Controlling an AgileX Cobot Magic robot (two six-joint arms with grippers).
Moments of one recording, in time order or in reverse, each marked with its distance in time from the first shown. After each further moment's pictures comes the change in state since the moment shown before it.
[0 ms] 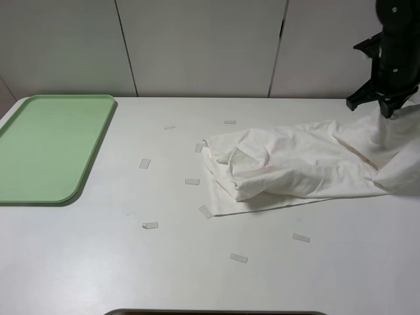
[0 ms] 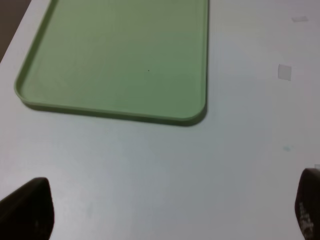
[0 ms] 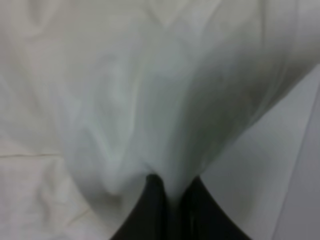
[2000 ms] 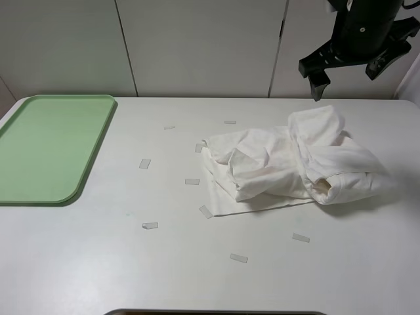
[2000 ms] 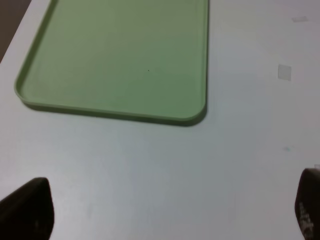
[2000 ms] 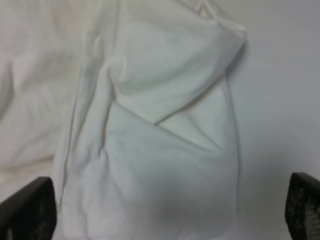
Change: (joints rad) left arm 0.000 0.000 0.000 0.001 0.000 0.000; right arm 0.274 -0.199 -0.013 0.136 0.086 0.151
